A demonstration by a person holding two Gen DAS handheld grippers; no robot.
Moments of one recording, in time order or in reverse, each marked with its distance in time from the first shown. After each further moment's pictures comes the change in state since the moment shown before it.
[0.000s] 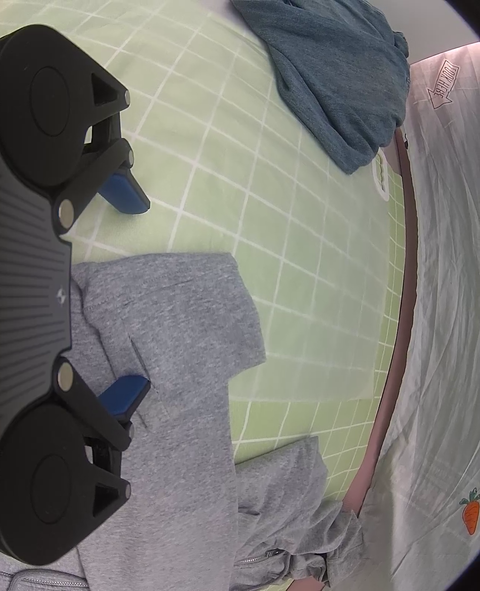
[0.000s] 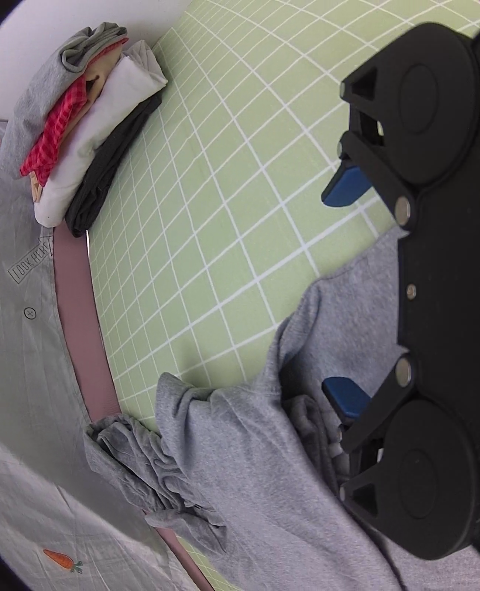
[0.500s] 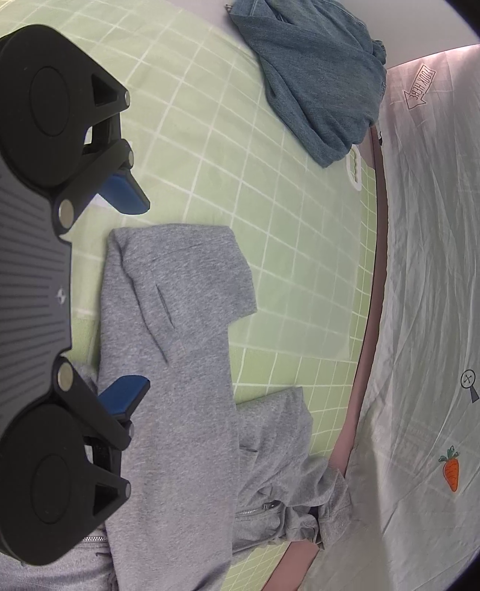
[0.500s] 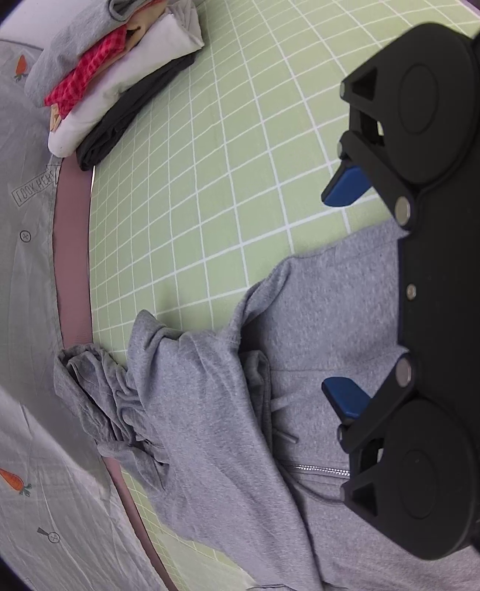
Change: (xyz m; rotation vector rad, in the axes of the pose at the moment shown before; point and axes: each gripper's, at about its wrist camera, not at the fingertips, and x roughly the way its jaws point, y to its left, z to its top) left arm -0.052 -0.032 -0.022 -0.004 -0.061 -0.026; right arm -0.029 -0.010 0.003 -0.233 0.055 0.120
